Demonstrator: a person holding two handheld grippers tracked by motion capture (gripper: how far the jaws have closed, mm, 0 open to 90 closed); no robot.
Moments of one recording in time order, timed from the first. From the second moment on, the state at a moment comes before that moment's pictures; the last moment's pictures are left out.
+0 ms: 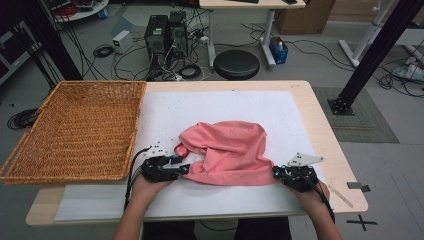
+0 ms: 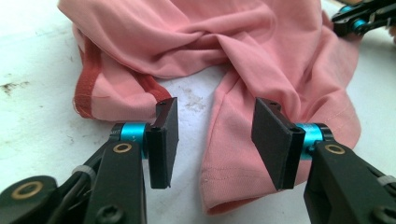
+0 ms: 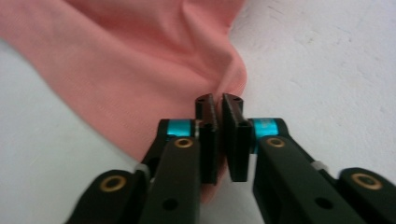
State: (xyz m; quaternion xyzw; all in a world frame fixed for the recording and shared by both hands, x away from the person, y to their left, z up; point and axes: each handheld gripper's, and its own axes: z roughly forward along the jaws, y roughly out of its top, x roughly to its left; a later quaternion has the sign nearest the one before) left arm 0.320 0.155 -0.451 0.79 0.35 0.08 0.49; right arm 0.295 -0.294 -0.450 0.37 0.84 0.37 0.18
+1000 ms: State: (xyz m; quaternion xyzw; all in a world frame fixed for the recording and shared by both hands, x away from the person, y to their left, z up) left arm 0.197 0.196 -0.461 0.73 0.38 0.08 0.57; right arm 0.198 -0.321 -0.450 0.36 0.82 0.41 0.18
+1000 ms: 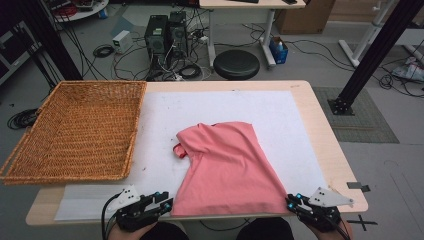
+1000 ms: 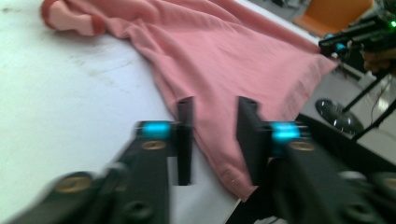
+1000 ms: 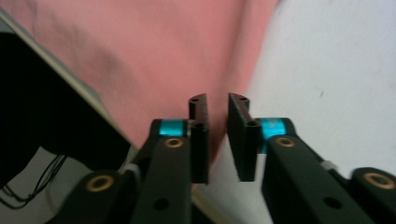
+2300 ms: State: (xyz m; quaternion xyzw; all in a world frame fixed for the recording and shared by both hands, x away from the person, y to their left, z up) left arm 0.306 0.163 -0.441 0.82 0.36 0.03 0.44; right arm 0.316 -0.285 -0.438 0.33 0.87 0.34 0.13
